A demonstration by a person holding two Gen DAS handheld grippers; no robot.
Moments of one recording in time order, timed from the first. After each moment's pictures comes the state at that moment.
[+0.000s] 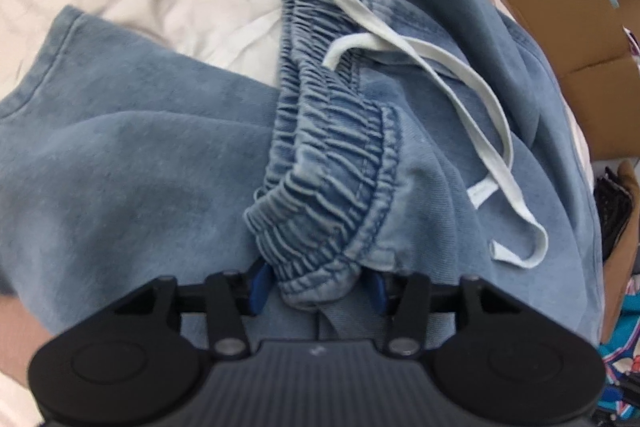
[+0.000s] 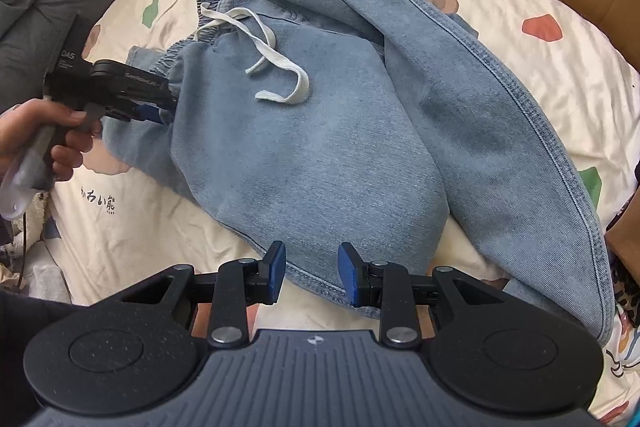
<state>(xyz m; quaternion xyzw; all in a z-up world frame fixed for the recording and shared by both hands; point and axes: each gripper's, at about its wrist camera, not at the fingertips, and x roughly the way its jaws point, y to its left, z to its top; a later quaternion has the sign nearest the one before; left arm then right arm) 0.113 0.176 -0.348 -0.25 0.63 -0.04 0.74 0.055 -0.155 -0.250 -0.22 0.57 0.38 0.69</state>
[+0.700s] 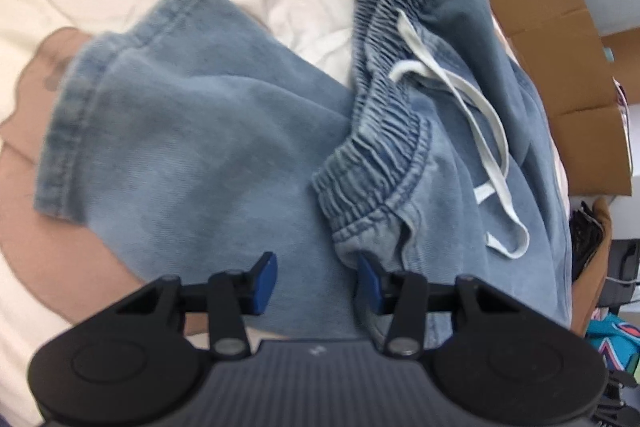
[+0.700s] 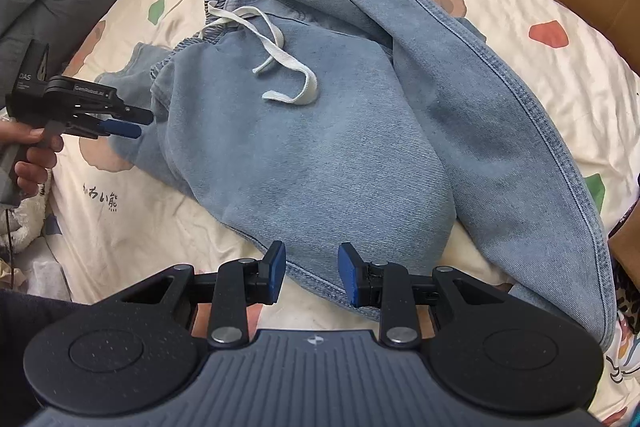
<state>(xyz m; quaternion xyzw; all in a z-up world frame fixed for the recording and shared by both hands) 0.064 0.234 -0.334 -0.32 0.61 -0.02 0.73 0.053 -0.151 -0.250 -0.22 0.56 0.39 0.69</state>
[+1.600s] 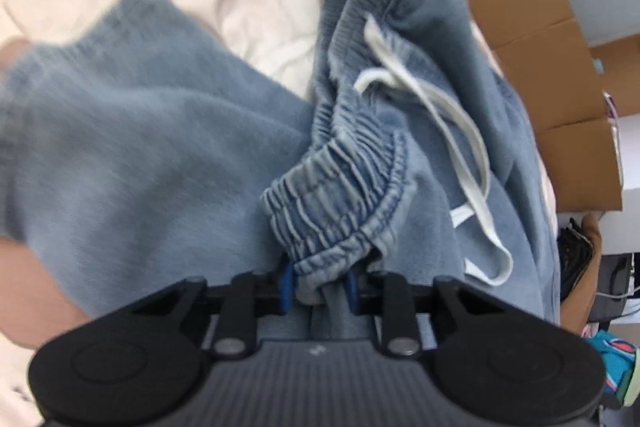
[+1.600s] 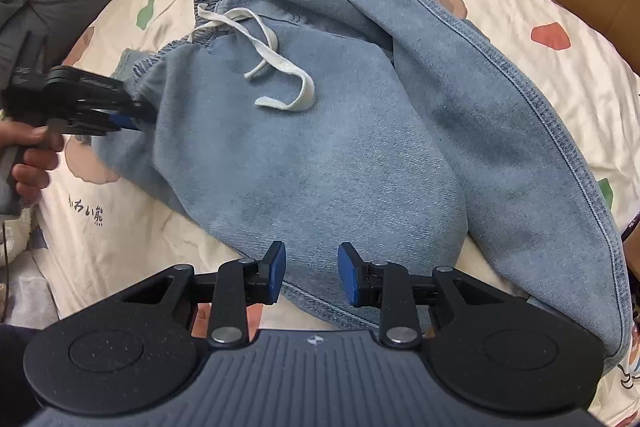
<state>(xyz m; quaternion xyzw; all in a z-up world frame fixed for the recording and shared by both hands) 0.074 0.228 -0.324 -0.34 0.57 -0.02 0.75 0.051 -0.139 -0.270 -0.22 0.55 0.38 0.71</state>
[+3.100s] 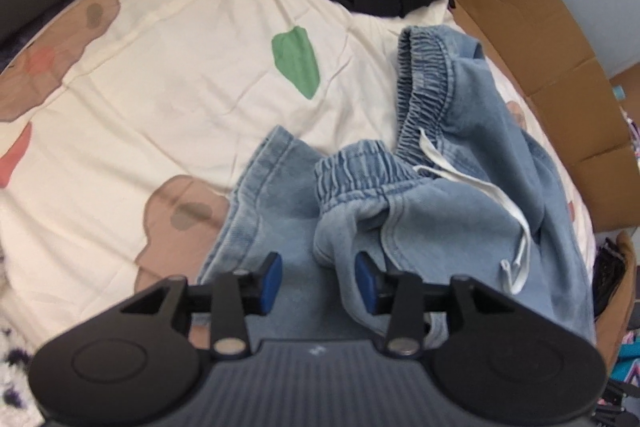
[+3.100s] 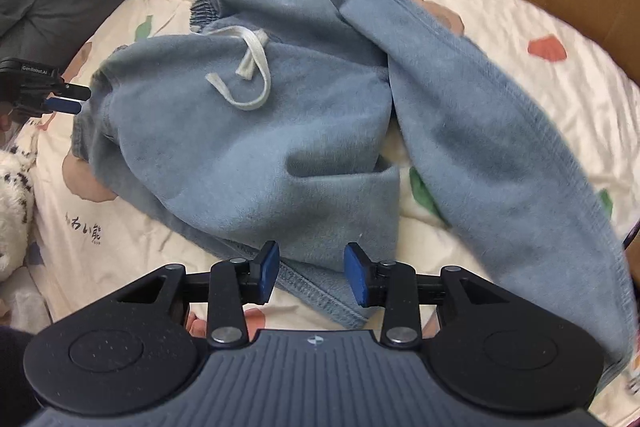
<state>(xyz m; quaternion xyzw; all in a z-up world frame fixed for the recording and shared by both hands) 0.071 0.305 -0.253 -0.28 0.56 0.04 0.78 0.056 -0.132 -0.258 -0.22 0.52 0.39 0.73</state>
